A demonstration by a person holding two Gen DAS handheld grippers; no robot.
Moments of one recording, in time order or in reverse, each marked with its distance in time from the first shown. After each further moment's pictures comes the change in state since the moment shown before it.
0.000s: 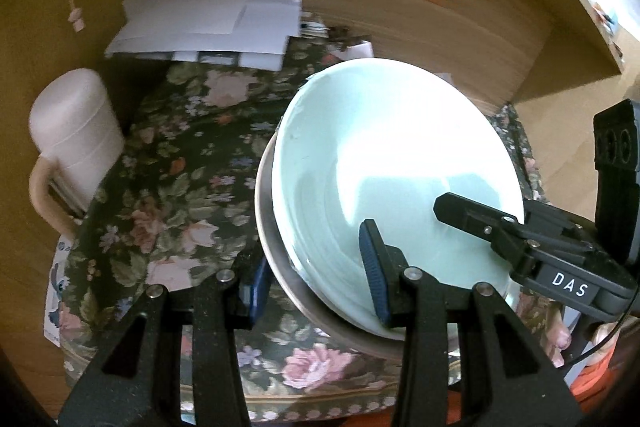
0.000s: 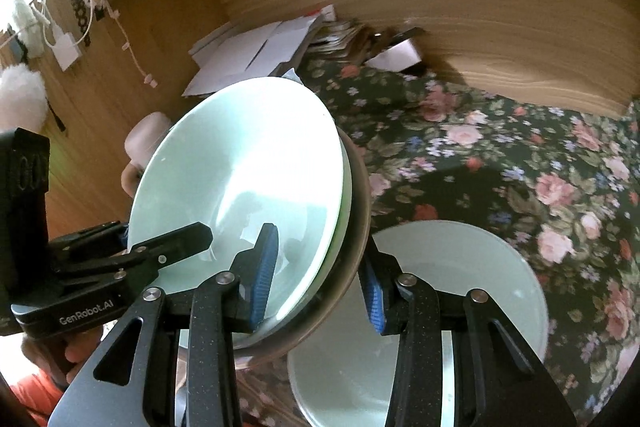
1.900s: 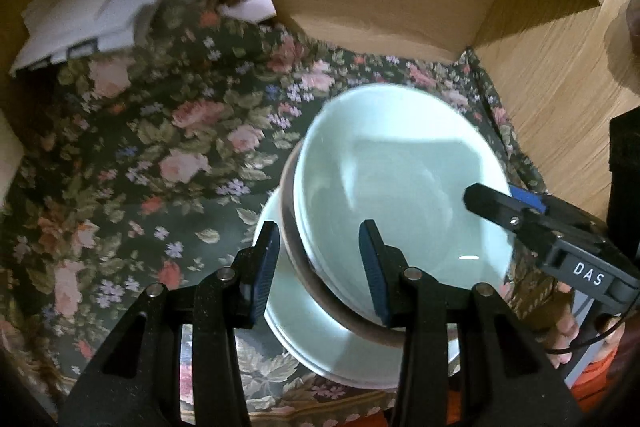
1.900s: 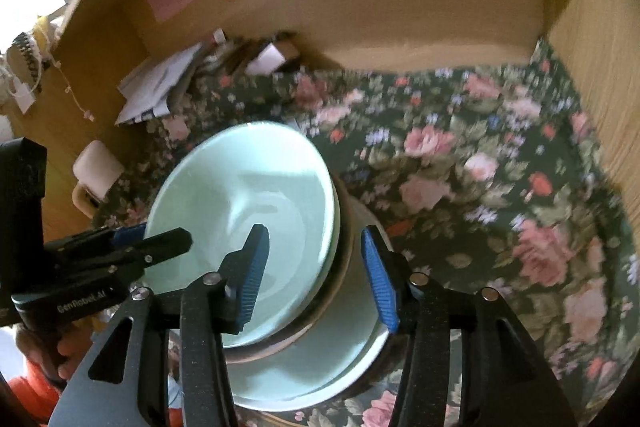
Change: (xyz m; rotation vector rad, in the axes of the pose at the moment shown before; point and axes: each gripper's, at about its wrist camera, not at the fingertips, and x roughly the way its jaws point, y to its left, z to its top) left arm 0.054 -0.089 -0.010 0.124 0.084 -0.075; right arm -0.058 -0.078 -0.037 0.124 -0.088 -0.151
